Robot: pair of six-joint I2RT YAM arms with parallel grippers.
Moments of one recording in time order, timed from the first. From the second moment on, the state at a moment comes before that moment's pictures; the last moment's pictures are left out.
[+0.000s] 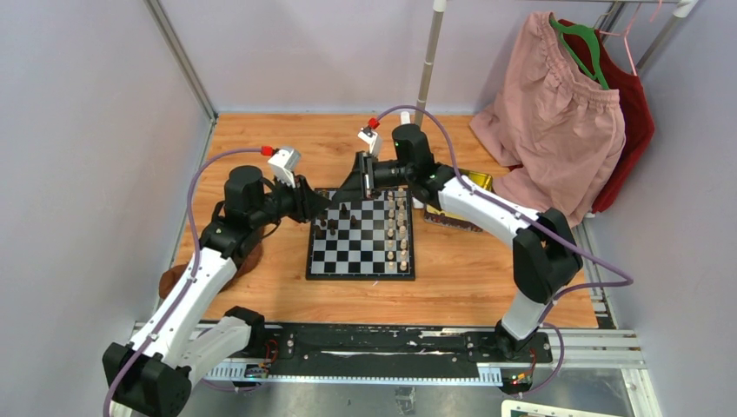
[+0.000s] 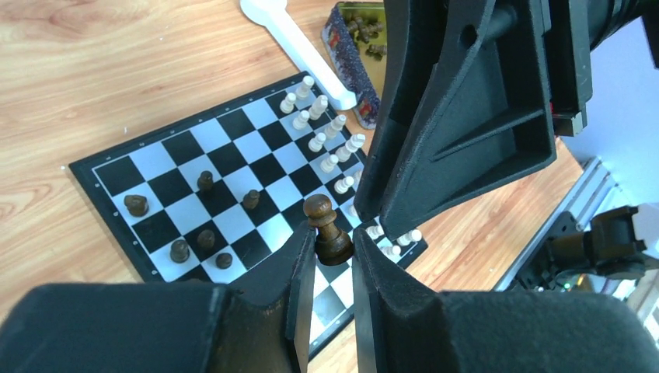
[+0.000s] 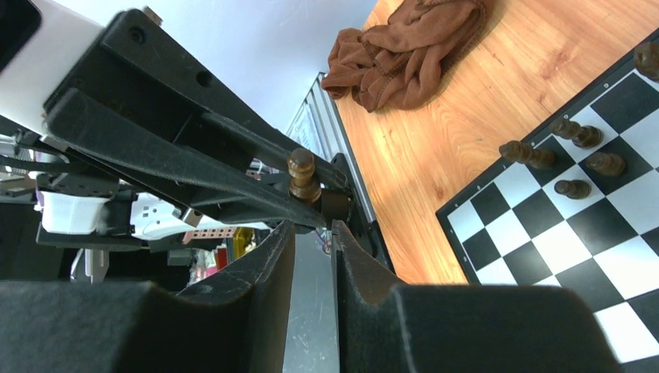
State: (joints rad) left arm -0.31 0.91 0.79 -0.20 0.49 -0.29; right arm 0.68 1.71 1.33 0.07 -0.84 0.80
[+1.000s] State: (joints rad) left arm -0.38 0.95 0.87 -0.43 0.46 0.01; right arm 0.69 1.86 1.70 -0.48 -0.83 0.51
